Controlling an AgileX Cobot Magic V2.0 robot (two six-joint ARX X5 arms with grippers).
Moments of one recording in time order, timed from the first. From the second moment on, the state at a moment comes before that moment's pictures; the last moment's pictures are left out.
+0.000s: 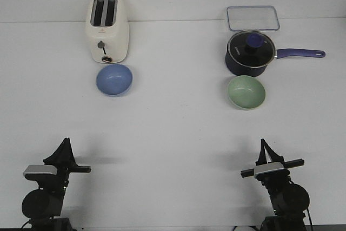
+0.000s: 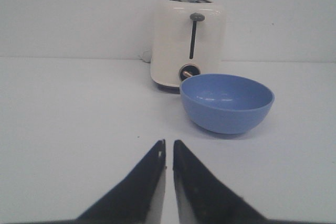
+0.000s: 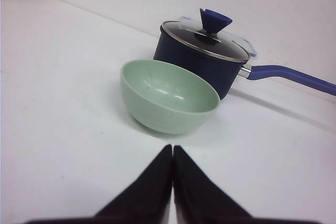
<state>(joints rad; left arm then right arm) 0.04 0.01 0.03 0.15 0.07 -0.03 0.05 0.00 0.02 -0.07 -0.05 -0.29</state>
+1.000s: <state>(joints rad) 0.04 0.01 0.03 0.15 0.07 -0.03 0.05 0.00 0.02 -0.07 -0.07 -0.19</state>
